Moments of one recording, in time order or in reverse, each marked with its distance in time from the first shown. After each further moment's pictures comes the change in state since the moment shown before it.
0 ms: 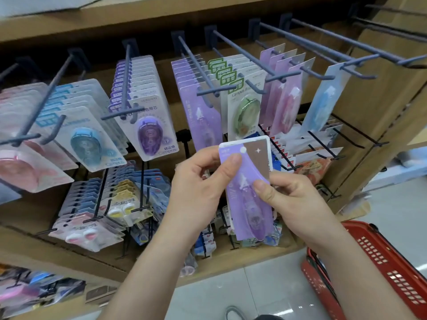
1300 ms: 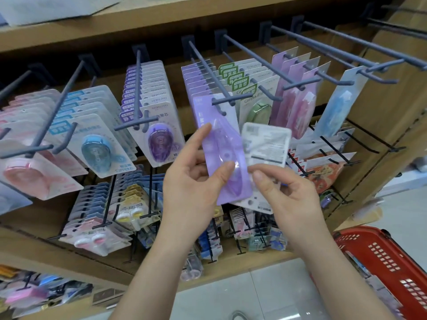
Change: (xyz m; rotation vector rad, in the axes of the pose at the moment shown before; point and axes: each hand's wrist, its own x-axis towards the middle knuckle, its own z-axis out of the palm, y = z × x) left_hand 0.008 0.000 -0.018 0.085 0.171 0.066; right_hand 0.015 0.005 0.027 -0.051 0.290 -0.073
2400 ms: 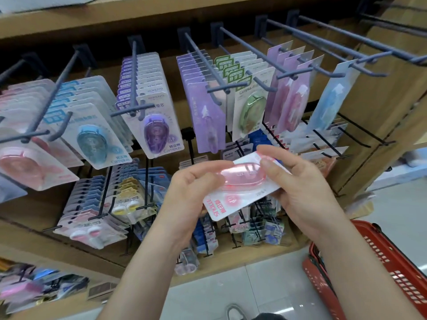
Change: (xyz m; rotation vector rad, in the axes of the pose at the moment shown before) left_hand -0.014 -0.006 -0.009 -0.098 -0.205 -0.406; right_hand 0.006 -0.012 -0.021 0.219 -0.095 0.286
